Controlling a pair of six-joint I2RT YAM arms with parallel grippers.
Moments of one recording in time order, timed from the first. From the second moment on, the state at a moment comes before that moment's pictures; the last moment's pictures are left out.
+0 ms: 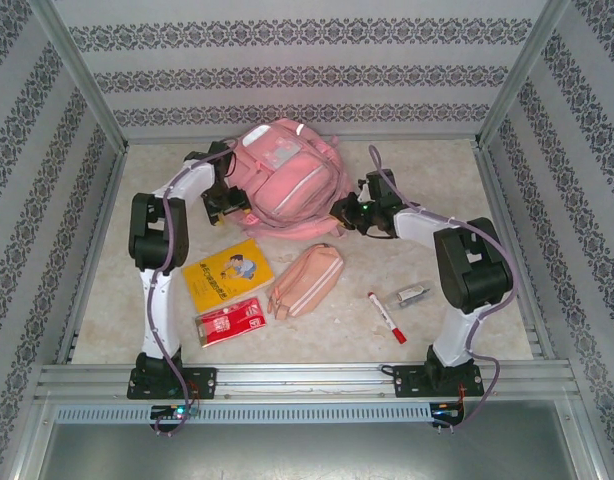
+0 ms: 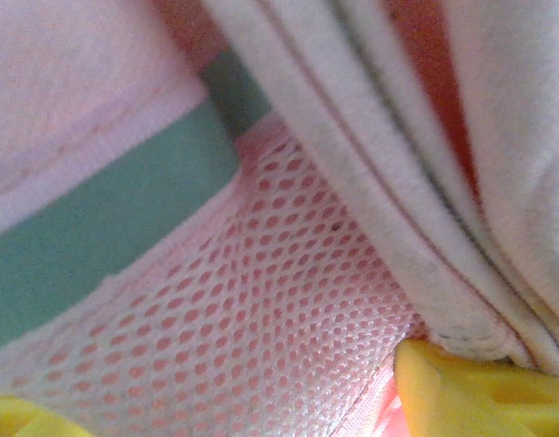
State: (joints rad) left arm -0.12 2.28 1.85 -1.00 0.15 -0.56; right arm 0.32 1.82 1.06 -0.01 -0.54 0.95
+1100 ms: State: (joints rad) left arm -0.25 2.26 2.10 -0.84 0.23 -0.51; right arm 0.47 1.54 1.00 -0.27 -0.43 0.69
